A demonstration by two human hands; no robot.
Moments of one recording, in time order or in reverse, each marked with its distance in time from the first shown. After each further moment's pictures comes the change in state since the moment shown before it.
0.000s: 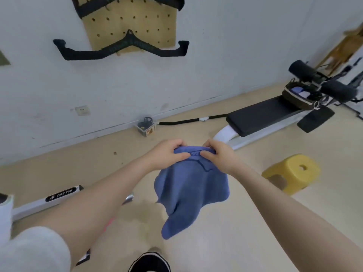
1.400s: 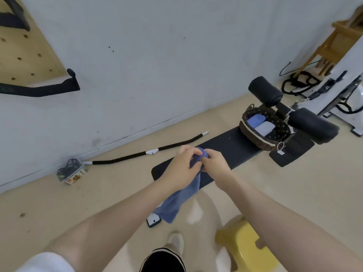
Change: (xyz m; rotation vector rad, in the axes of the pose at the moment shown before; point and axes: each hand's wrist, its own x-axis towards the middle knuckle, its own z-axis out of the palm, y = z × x) left_hand 0.680 0.283 0.247 -0.059 0.156 0.060; right_hand 0.381 0.479 -0.409 0.531 0.089 0.372
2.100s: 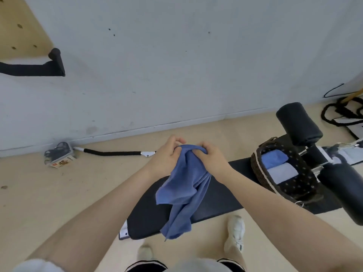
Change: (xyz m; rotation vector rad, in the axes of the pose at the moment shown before) left_hand 0.226 -0.048 0.014 -0.228 0.156 -0.238; right_hand 0.253 -0.021 -0.076 -0.082 -0.316 -0.205
